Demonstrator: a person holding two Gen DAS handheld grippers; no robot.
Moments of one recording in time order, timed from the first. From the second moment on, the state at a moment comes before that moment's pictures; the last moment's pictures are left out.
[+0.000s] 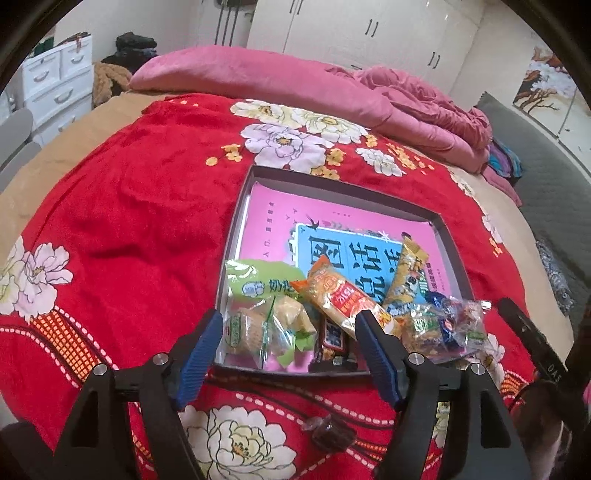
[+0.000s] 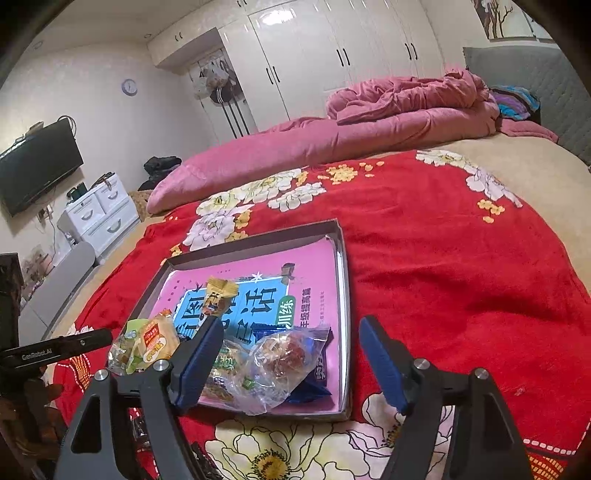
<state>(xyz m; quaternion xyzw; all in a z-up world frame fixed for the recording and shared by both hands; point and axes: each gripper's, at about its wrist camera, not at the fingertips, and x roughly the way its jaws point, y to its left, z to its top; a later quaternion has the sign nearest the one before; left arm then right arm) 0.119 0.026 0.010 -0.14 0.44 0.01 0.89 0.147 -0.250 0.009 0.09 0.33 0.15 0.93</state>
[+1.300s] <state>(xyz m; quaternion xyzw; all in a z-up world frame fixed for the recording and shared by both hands) 0.066 0.002 0.002 -0.08 0.47 -0.02 0.88 0.063 -0.176 -0.001 0.00 0.40 0.23 0.89</state>
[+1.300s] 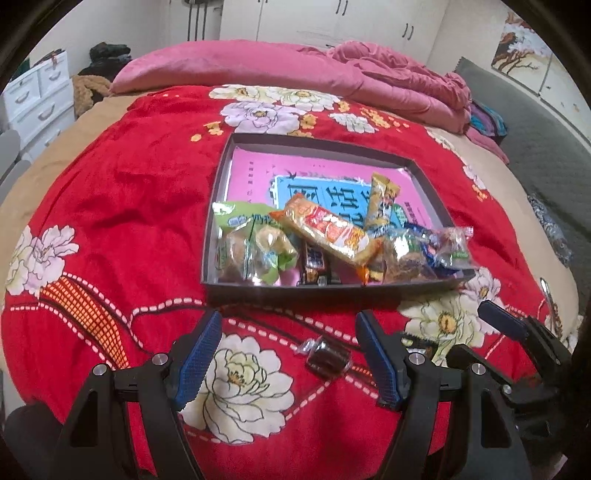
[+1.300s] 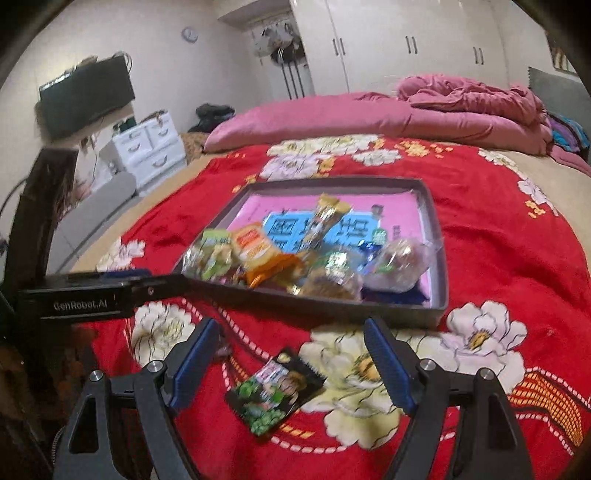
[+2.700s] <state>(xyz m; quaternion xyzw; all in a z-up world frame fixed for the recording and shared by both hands) 0.070 -0.017 -0.050 -0.06 0.52 -0.04 0.85 0.067 -0.145 -0.062 -0.02 0.49 0.25 0.84</state>
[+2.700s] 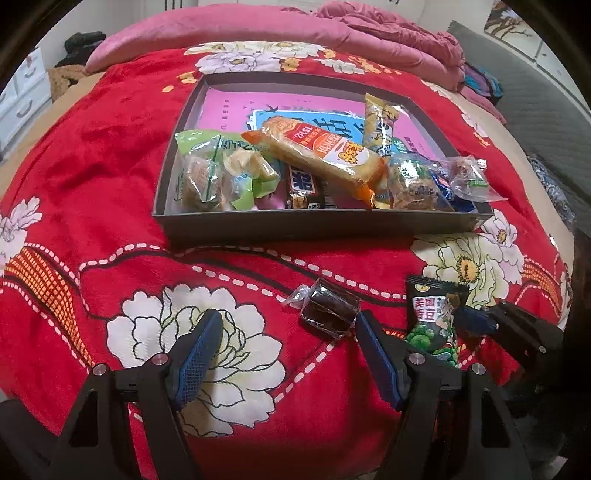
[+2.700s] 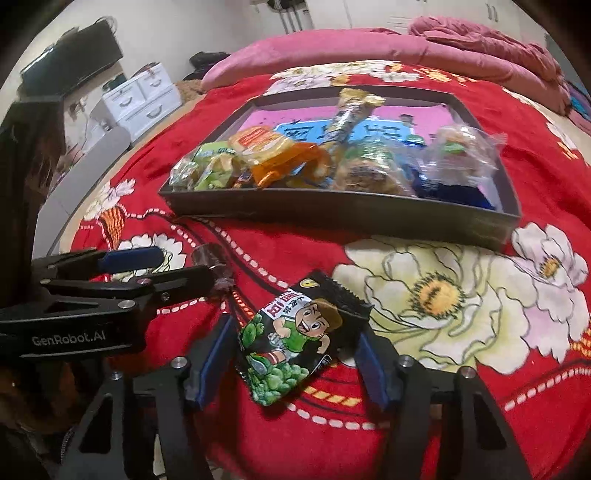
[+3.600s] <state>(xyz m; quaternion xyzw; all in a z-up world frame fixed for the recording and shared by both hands) 0.092 -0.038 -0.057 -0.07 0.52 -0.08 0.85 0.079 -0.179 -0.031 0.01 0.44 0.23 0.87</state>
